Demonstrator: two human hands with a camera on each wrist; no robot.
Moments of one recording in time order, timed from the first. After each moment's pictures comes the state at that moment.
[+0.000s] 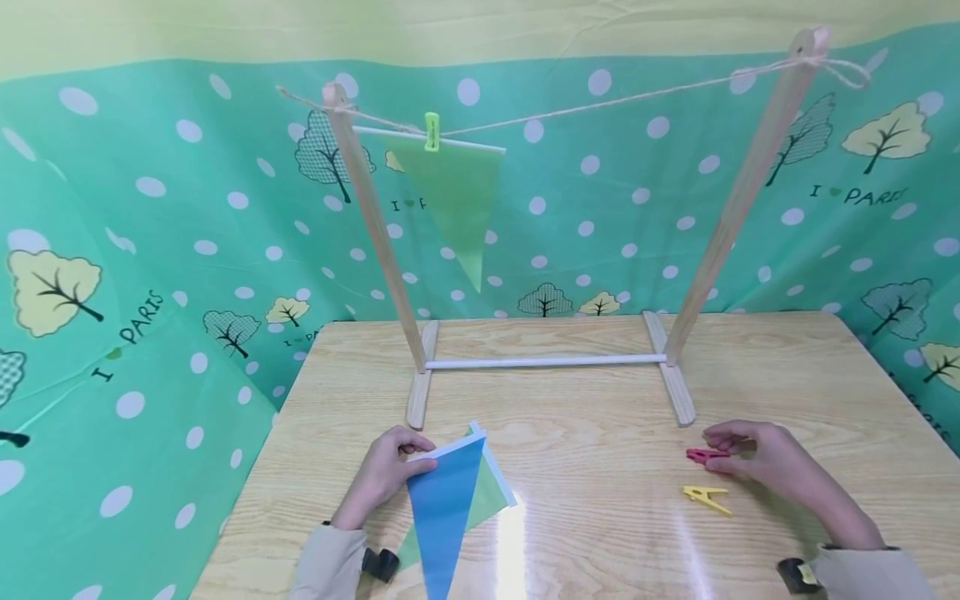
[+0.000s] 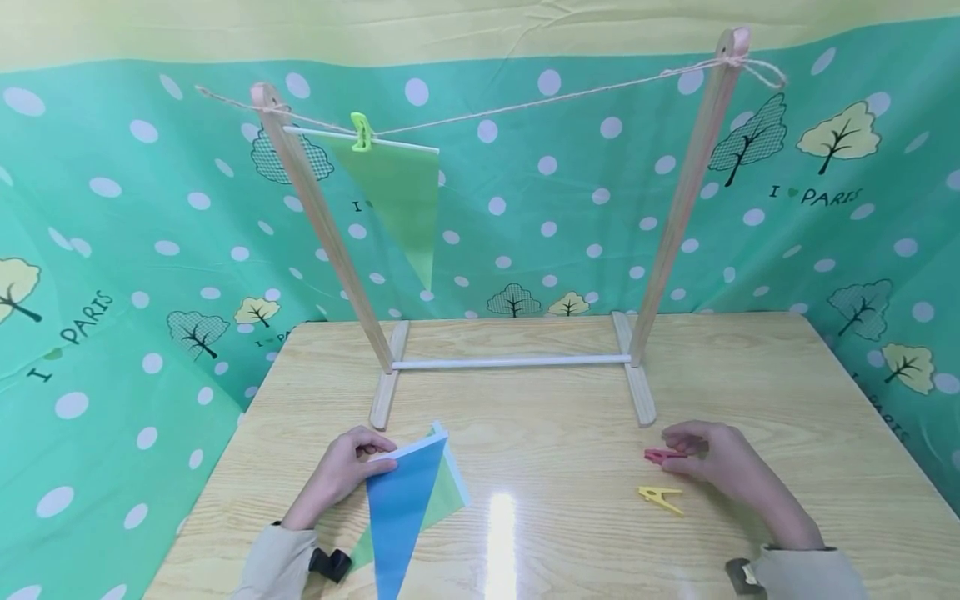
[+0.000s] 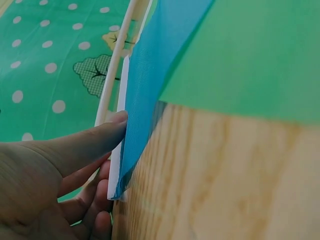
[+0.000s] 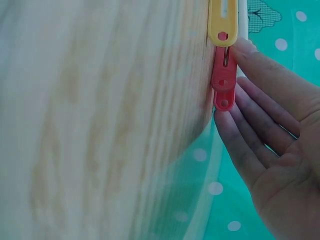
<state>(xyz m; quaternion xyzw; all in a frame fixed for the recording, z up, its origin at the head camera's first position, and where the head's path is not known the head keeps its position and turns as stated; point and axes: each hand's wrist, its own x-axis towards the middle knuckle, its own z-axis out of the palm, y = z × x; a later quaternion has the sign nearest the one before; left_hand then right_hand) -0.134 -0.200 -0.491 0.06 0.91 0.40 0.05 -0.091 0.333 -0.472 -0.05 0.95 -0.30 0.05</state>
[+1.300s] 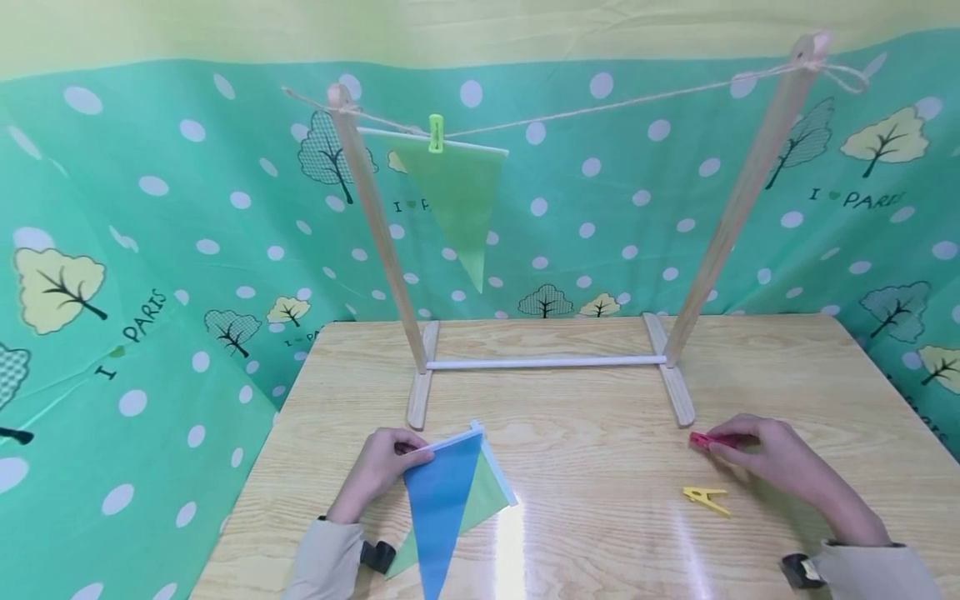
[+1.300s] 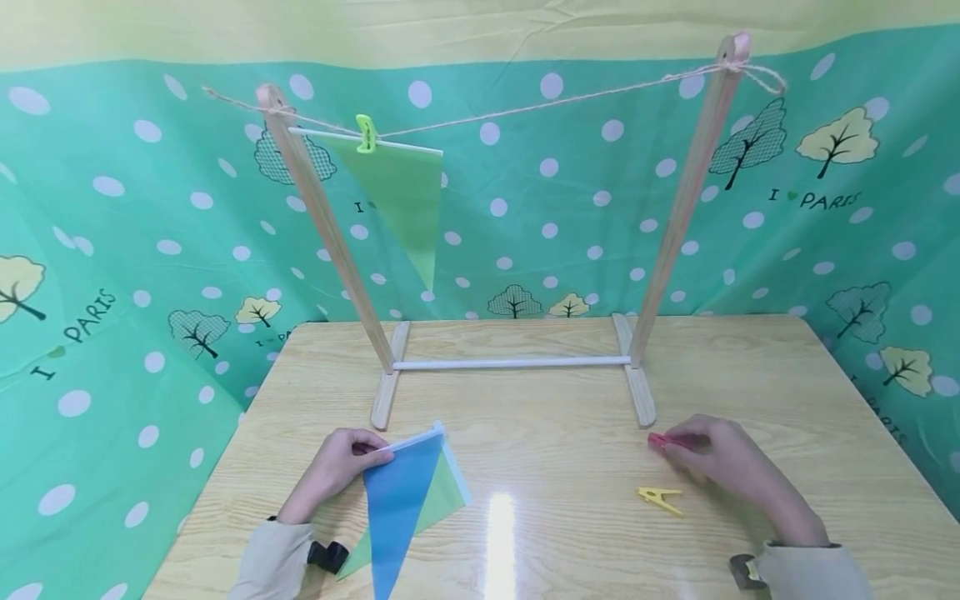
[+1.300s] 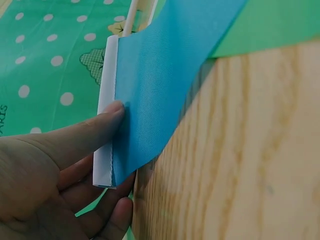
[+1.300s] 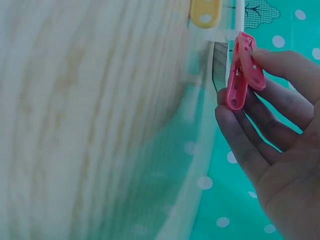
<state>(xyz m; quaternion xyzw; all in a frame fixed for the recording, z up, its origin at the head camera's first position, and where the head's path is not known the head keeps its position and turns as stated) -0.137 -0.204 -0.481 0.04 0.90 0.42 0.08 -0.094 0.333 -0.459 -0.07 0.96 -0.27 0.03</state>
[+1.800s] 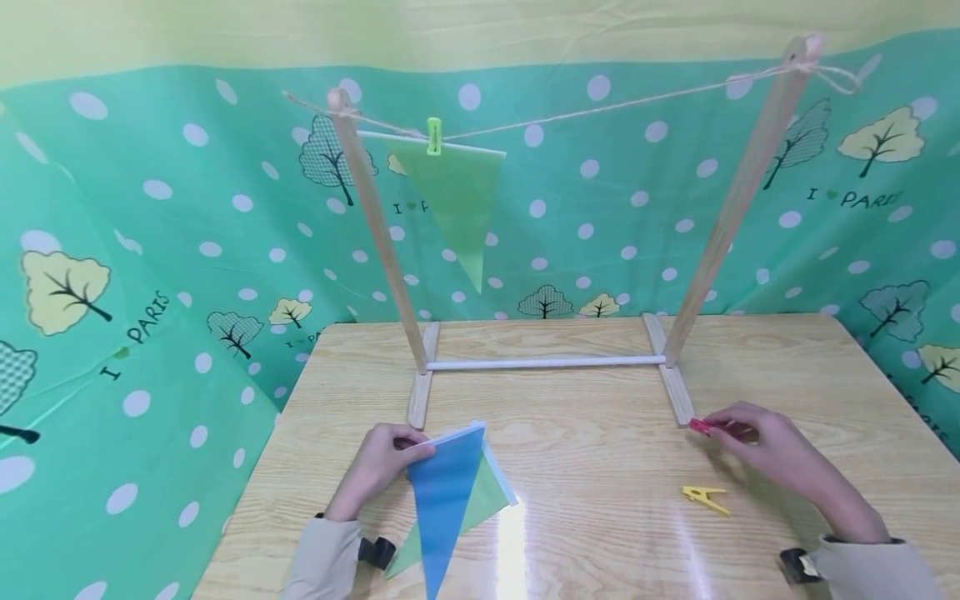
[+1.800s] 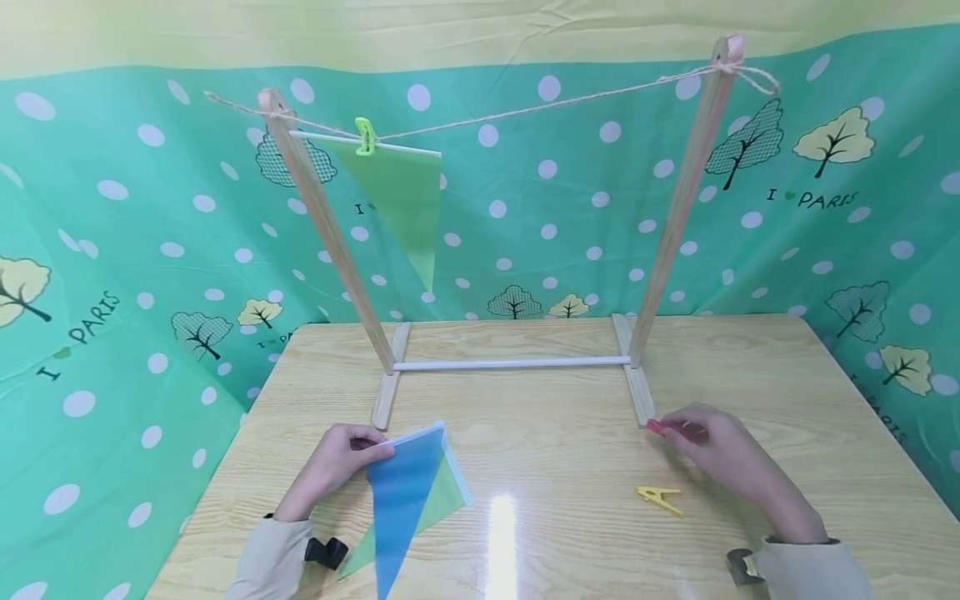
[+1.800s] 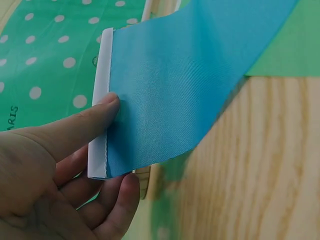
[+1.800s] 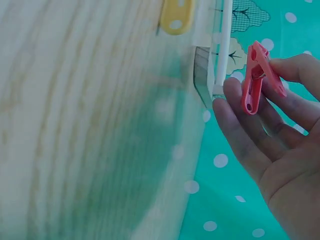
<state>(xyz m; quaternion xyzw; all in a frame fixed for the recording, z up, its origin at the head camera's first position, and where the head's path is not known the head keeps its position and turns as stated) -0.136 -0.205 -0.468 0.06 0.90 0.43 0.08 -0.093 0.327 -0.450 -0.09 0.95 -0.30 -0.02</state>
